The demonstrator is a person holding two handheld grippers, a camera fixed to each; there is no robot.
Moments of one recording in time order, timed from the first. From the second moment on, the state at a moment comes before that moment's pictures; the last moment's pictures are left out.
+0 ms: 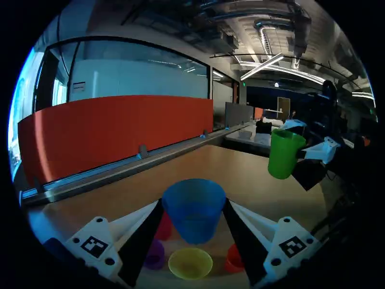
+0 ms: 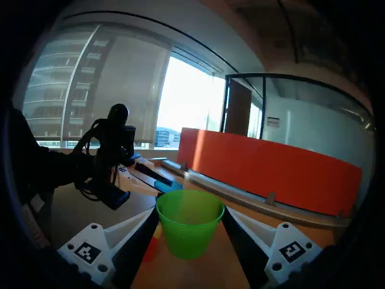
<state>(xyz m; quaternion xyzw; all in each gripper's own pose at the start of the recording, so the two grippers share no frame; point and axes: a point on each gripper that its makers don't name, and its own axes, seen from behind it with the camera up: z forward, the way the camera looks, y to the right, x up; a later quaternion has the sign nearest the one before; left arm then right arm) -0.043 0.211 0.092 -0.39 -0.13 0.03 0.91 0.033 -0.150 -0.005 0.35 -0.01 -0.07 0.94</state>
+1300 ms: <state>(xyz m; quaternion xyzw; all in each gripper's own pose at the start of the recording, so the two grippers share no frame) 0.024 0.207 0.068 -0.39 -0.06 0.02 0.92 0.029 -0.165 0.004 0.36 -0.01 -0.04 0.93</state>
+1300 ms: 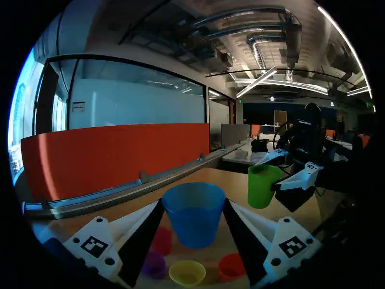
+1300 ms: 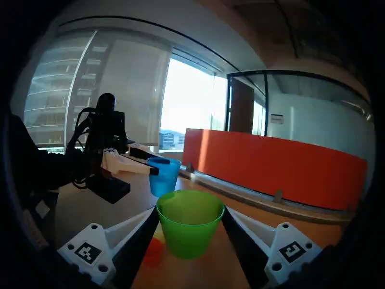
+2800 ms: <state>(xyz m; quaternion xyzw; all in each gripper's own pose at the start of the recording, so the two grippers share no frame) 0.065 0.173 0.059 -0.36 -0.03 0.06 0.93 0.021 -0.239 0.023 0.42 -0.01 -0.02 0.91</state>
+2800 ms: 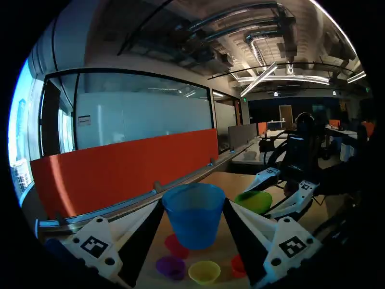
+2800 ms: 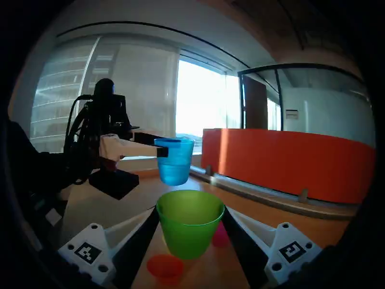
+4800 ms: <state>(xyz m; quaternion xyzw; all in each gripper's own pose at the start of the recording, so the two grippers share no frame) 0.089 0.183 0.051 -0.31 0.05 0.30 0.90 0.016 -0.287 0.025 0.46 -0.01 -0.02 0.89</state>
